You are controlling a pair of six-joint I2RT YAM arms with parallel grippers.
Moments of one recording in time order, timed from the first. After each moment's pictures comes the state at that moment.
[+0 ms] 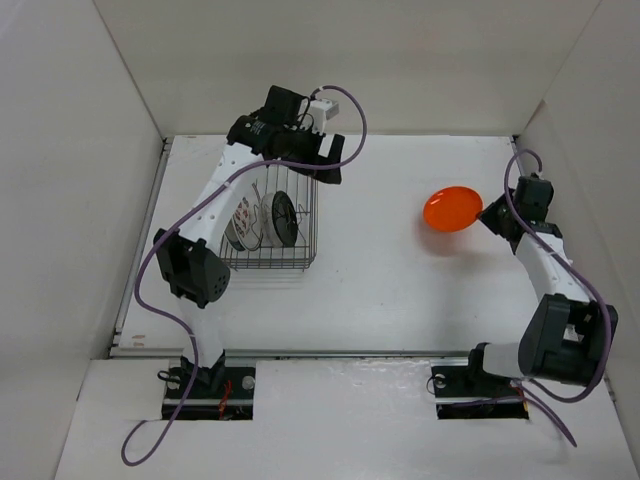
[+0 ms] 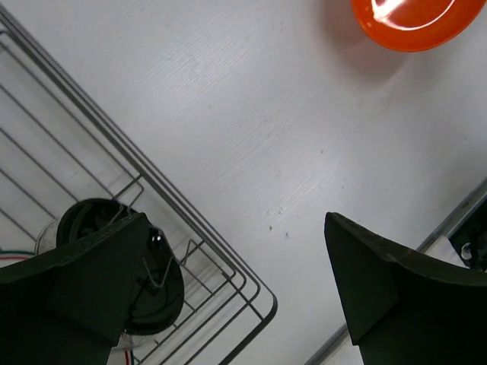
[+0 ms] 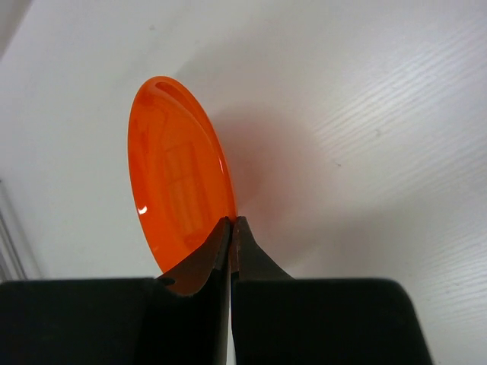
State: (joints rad) left arm -0.46 1.93 2.12 -1.02 0.35 -0.01; right arm -0.24 1.34 0.90 -0.25 -0.07 0.59
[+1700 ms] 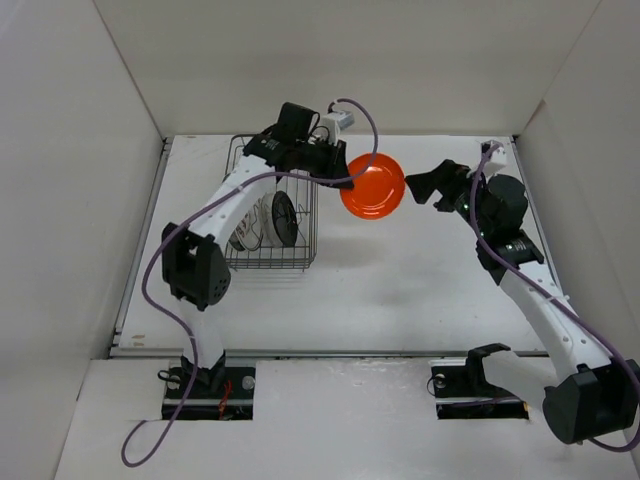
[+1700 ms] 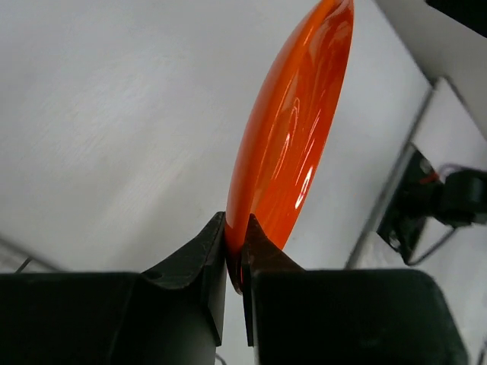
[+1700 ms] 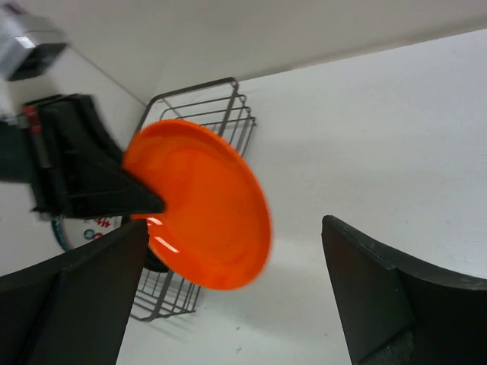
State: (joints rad) left arm -0.48 1.97 1.93 -0.66 0.78 -0.10; right arm 0.21 1.04 0.88 0.09 -0.21 0.54
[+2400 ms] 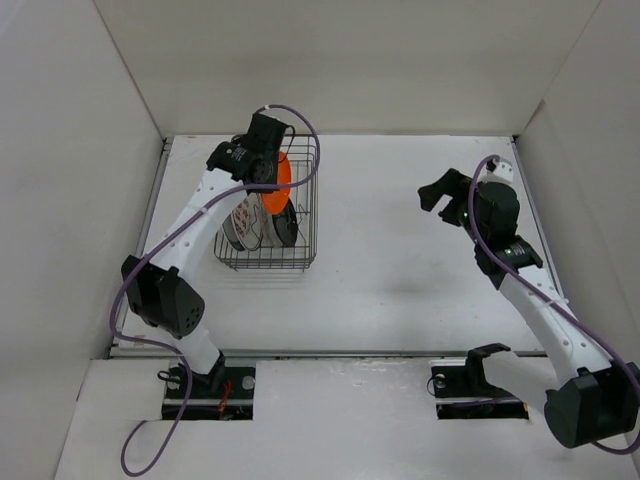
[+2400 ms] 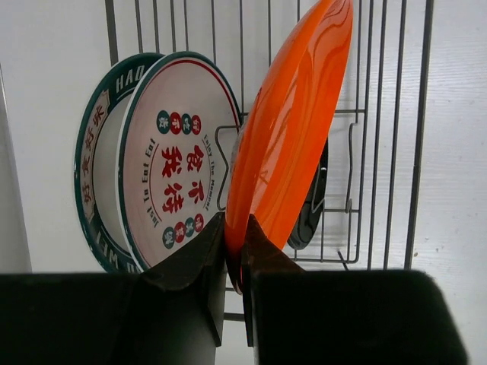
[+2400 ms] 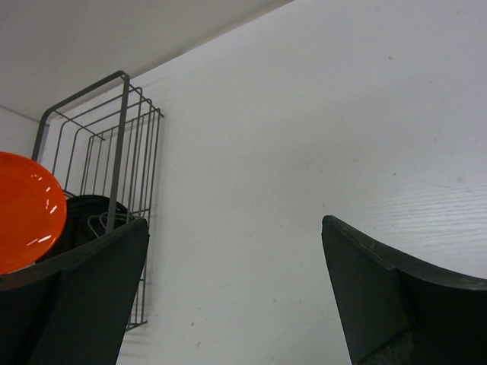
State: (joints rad) left arm -0.45 1.65 1.75 -0.99 -0.36 -0.25; right arm 0.22 1.02 0.86 -0.10 0.07 0.57
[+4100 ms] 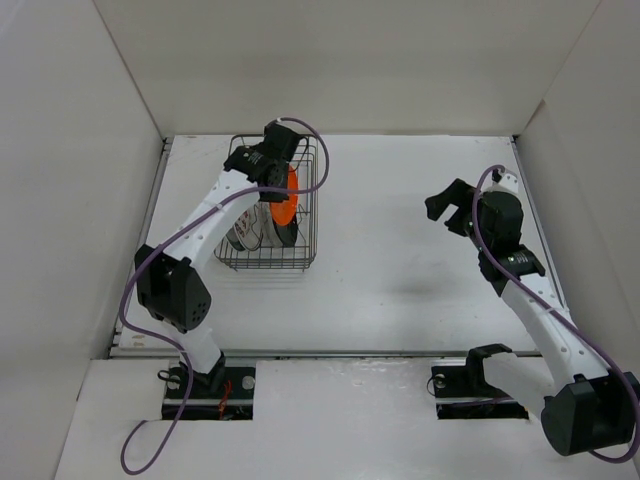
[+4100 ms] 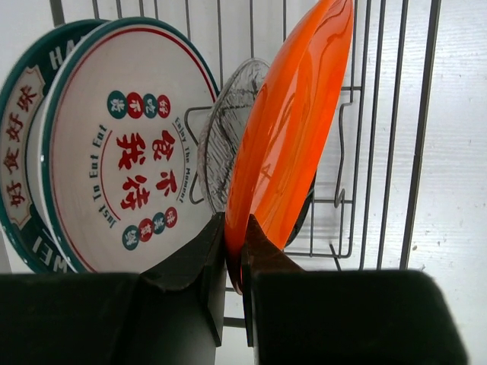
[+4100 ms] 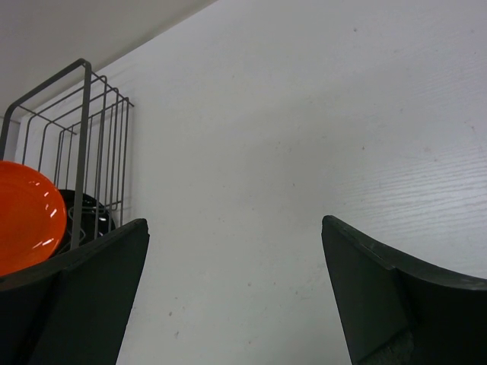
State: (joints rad) left arm -0.49 1.71 1.71 -1.00 -0.38 -0.31; right arm 0.16 0.97 0.77 -0.12 0.05 0.57
